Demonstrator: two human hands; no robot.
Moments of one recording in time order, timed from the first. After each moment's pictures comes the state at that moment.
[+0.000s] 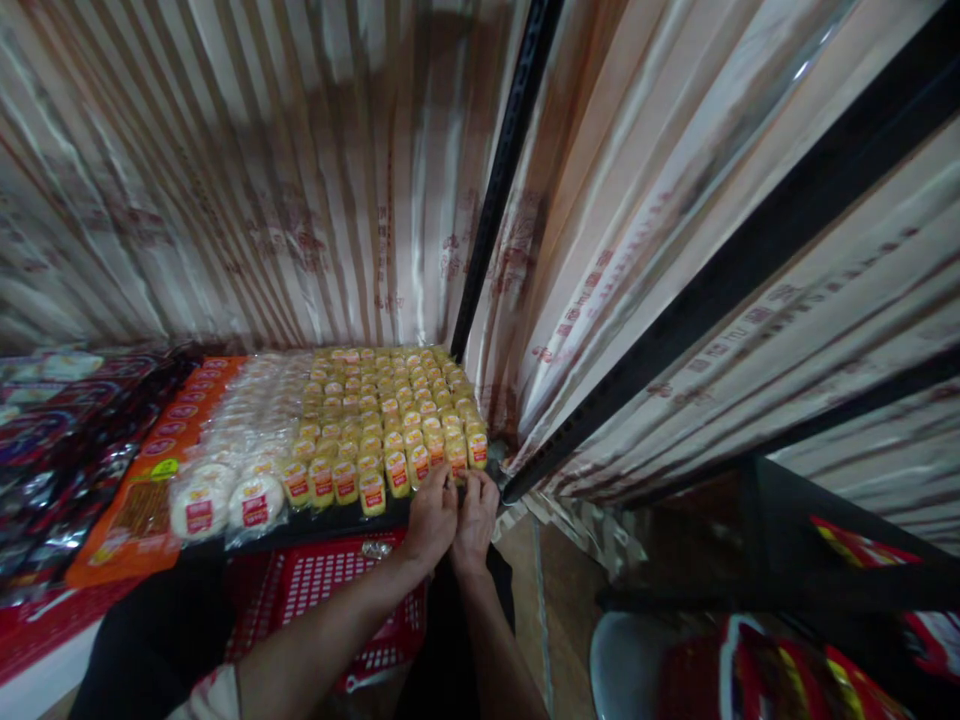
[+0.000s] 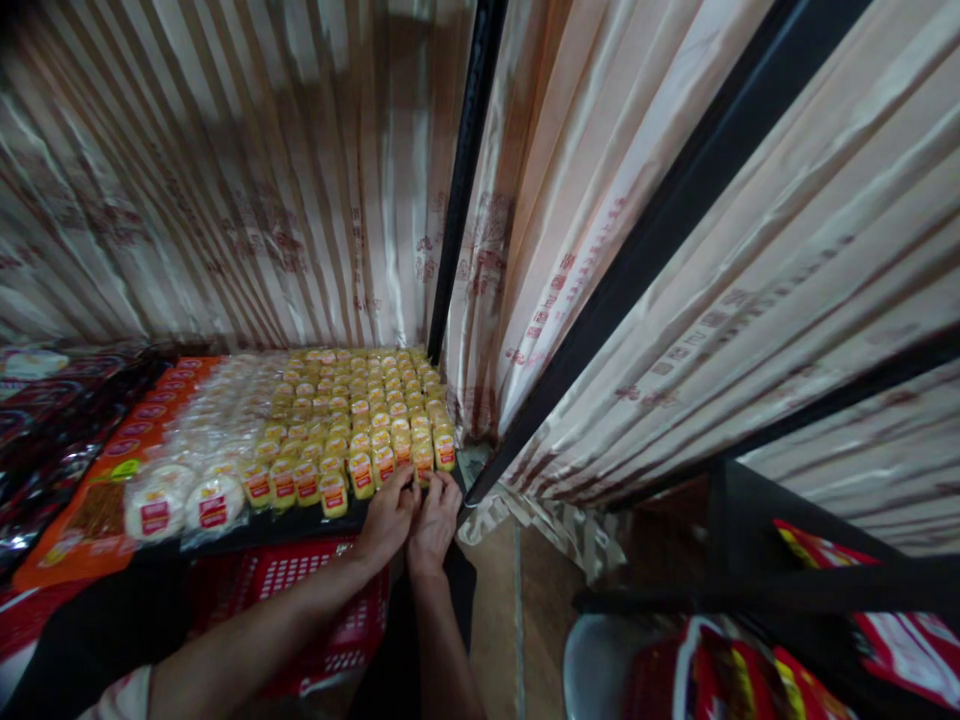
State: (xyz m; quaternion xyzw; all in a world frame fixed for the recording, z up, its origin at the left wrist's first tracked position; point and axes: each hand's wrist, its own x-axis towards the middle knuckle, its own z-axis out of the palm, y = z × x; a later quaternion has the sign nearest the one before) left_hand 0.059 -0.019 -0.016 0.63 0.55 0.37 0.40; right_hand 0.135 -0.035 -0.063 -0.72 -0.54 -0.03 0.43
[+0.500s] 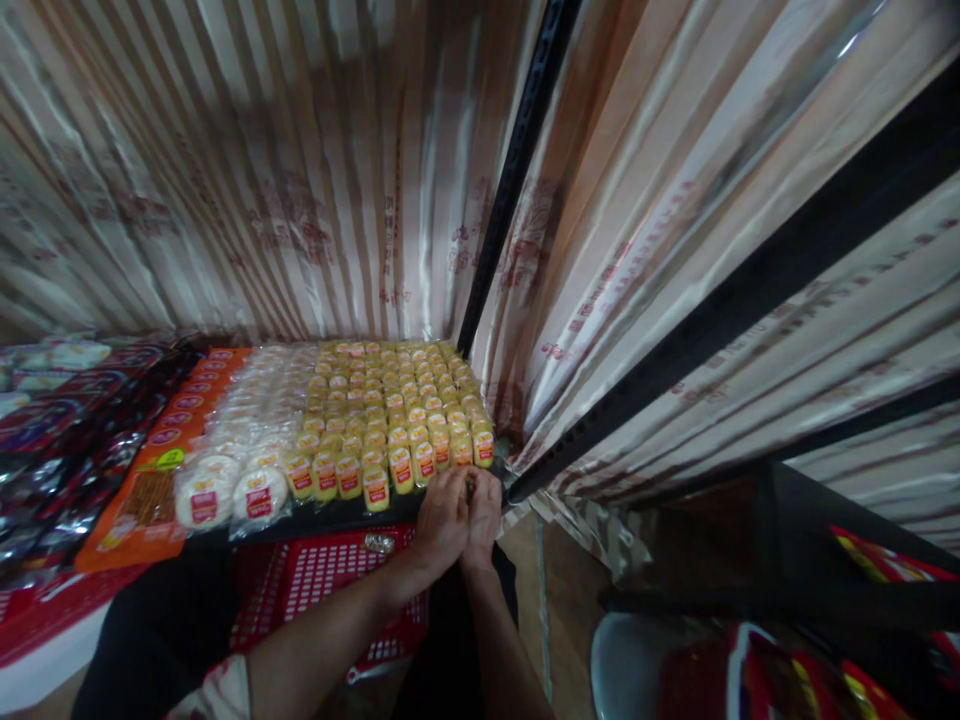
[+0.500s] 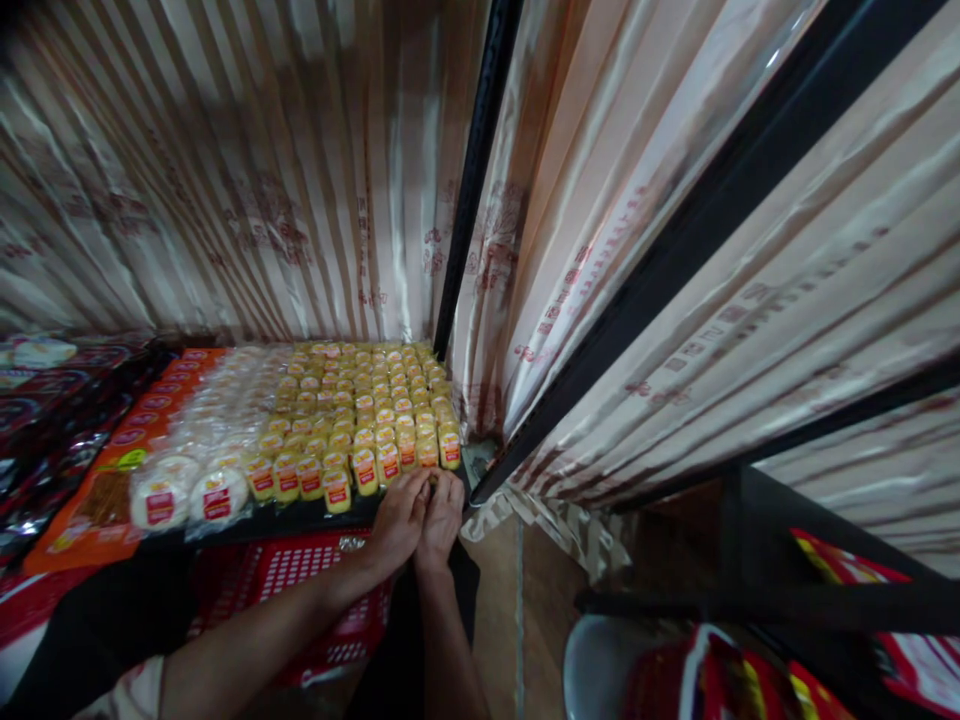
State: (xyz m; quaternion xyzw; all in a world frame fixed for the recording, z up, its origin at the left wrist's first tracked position) left_hand 0.064 -0.024 -0.031 0.73 0.51 0.33 0.32; right_hand 0.140 -0.034 -0.061 -0.71 -0.54 0.04 0.46
